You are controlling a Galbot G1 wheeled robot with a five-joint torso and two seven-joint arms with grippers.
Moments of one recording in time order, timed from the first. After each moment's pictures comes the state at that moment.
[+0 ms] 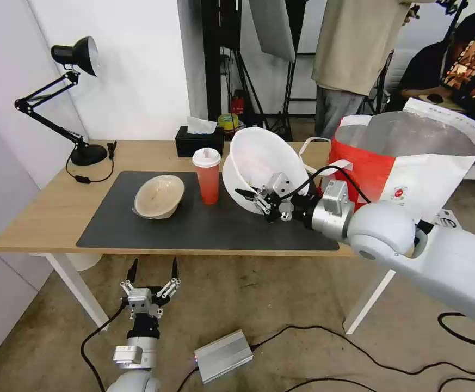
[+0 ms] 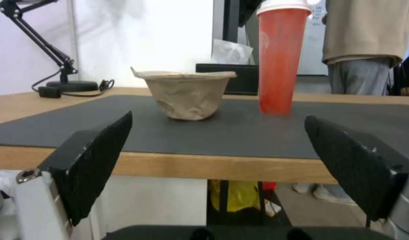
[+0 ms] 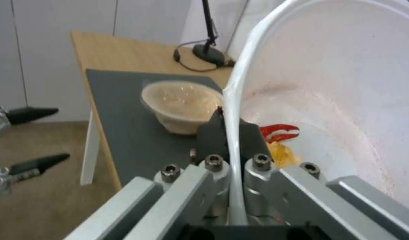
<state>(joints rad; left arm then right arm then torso) 1.57 -1.59 -0.58 -1.85 -0.03 -0.45 0.06 -0.17 0.55 -0.54 2.07 0.87 -0.23 -0.09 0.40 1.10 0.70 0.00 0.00</state>
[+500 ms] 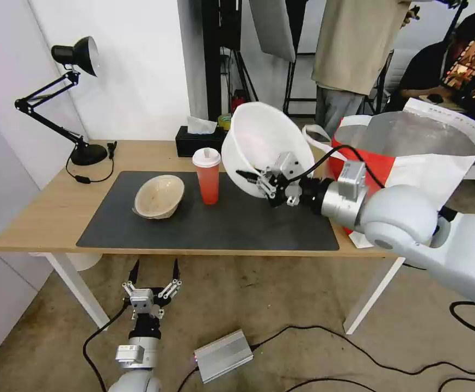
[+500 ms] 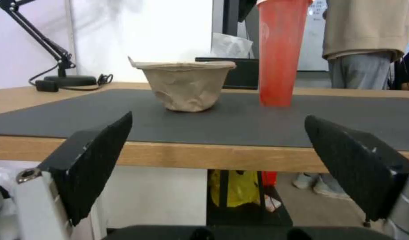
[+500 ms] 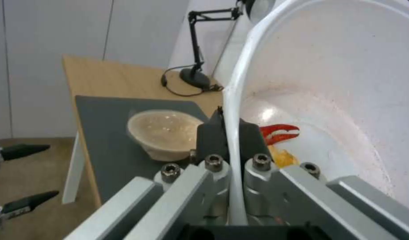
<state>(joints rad) 1.56 -1.59 -0.58 -1.82 -0.03 -0.45 0.06 -0.09 0.50 -0.51 2.12 0.94 -0.23 -0.07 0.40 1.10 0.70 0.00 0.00</state>
